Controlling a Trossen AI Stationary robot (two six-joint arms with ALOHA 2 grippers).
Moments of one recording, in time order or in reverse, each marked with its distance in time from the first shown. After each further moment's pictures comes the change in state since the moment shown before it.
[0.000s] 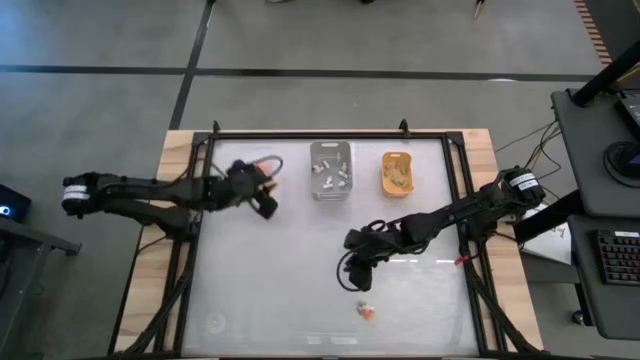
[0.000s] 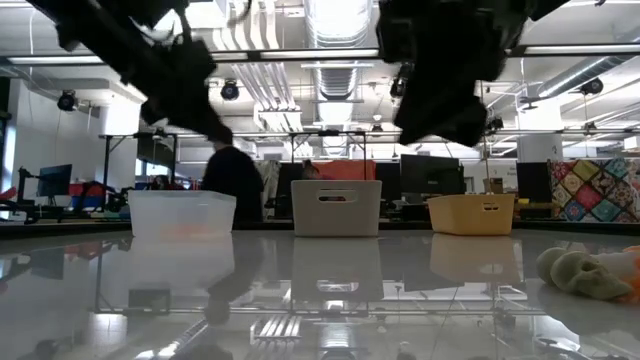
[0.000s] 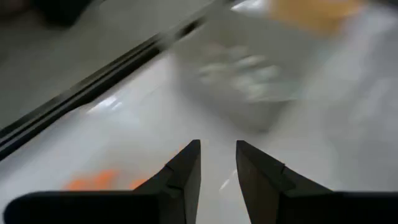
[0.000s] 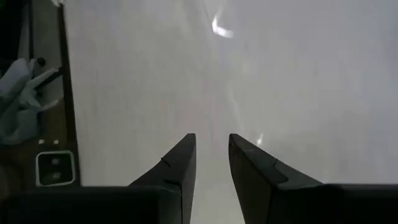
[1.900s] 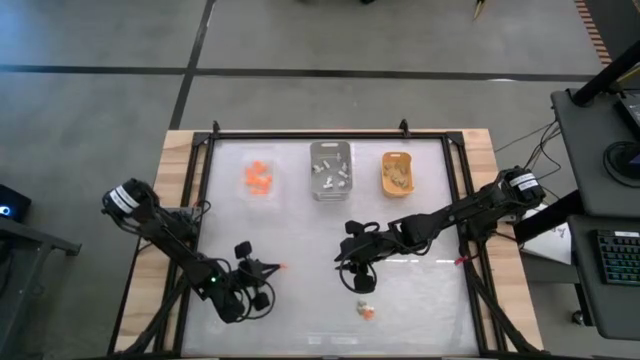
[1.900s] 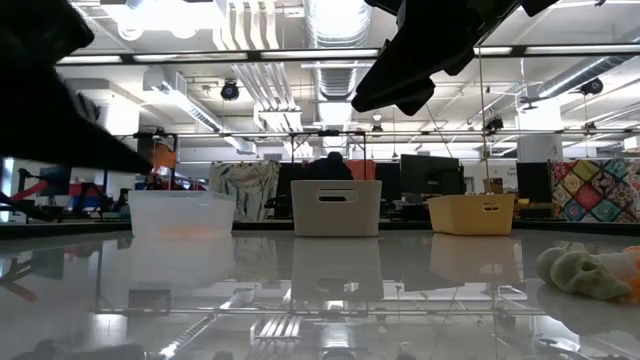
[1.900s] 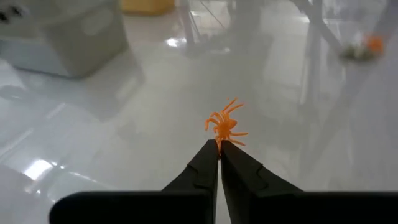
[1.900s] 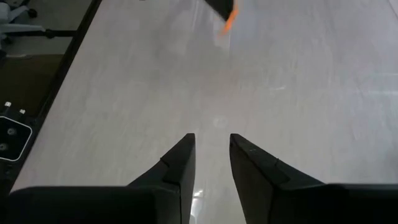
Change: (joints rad) left arm -0.960 0.598 0.000 0.316 -0.531 -0.501; right arm 0.006 0.001 0.000 0.136 0.071 -0.495
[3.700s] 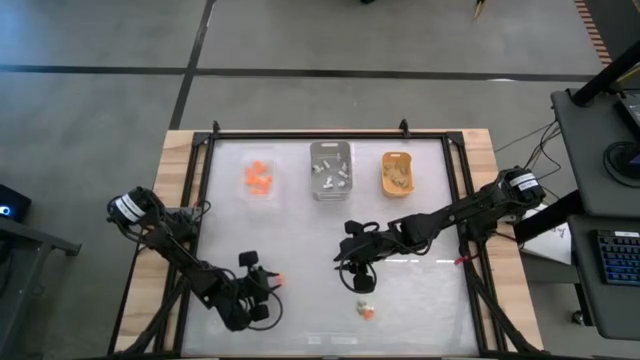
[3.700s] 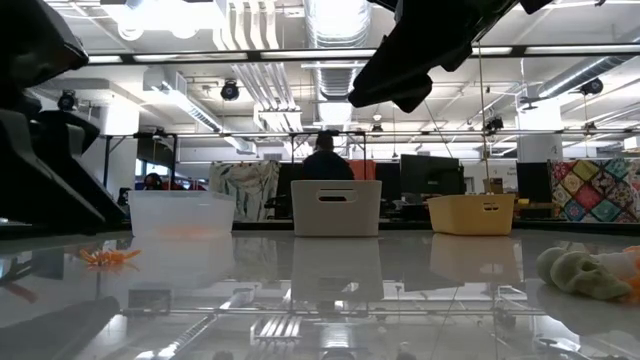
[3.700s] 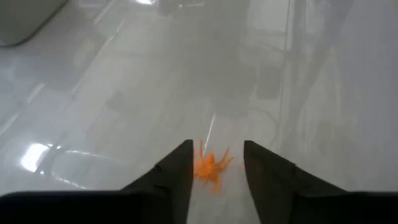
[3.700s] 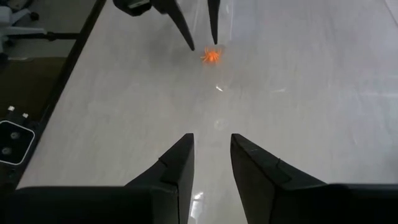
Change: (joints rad) left arm -0.011 0.083 0.101 -0.145 0.189 0.010; right arm 0.000 0.000 0.009 0.000 0.000 -0.001
